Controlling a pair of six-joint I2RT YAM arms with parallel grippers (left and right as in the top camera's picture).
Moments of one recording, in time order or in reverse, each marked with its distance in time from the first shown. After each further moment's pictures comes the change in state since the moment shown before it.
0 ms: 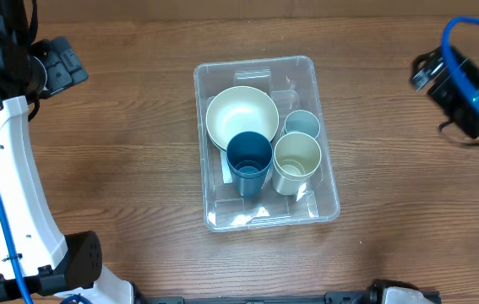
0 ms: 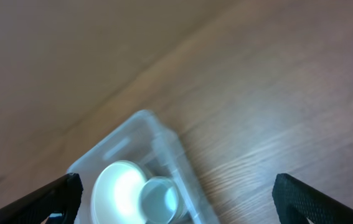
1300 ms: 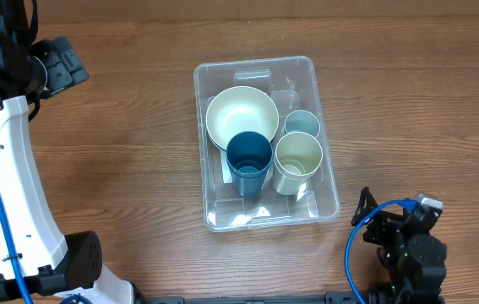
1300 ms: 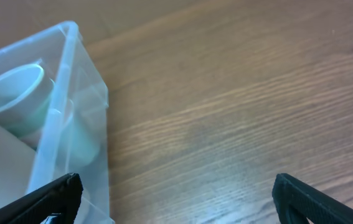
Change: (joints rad) left arm 0.000 0.000 0.000 0.000 0.005 0.000; right arm 0.113 -1.259 -1.523 0.530 0.192 -0.200
